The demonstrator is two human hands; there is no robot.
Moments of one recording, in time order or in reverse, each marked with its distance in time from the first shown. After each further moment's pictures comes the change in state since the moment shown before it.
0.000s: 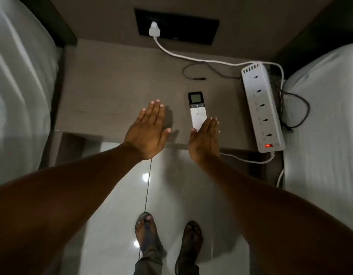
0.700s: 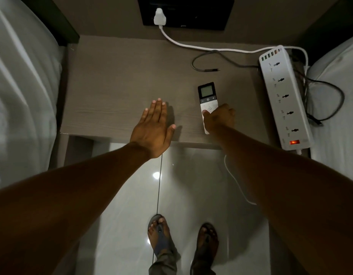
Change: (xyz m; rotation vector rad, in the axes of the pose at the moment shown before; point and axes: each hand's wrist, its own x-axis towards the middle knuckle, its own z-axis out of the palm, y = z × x) left_hand 0.012 -0.021 0.025 0.023 -0.087 -0.077; right_hand 0.079 -0.014 0.008 0.191 0.074 0.327
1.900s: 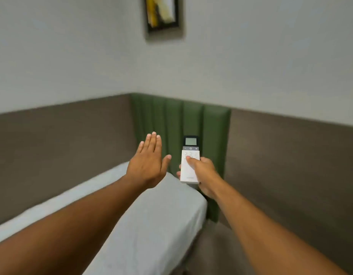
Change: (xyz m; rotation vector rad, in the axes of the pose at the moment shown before) left_hand -0.421 -0.125 -0.575 0.213 0.870 -0.685; right_hand -0.504 -0.428 -0.356 0.791 -1.065 -0.798
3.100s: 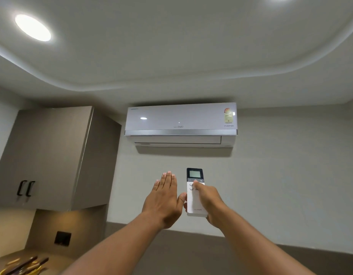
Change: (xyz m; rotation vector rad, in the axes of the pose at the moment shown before) left_hand -0.286 -0.324 -0.551 0.694 0.377 -0.718; right_hand -0.331 -0.219 0.603 -0.100 -0.922 -0.324
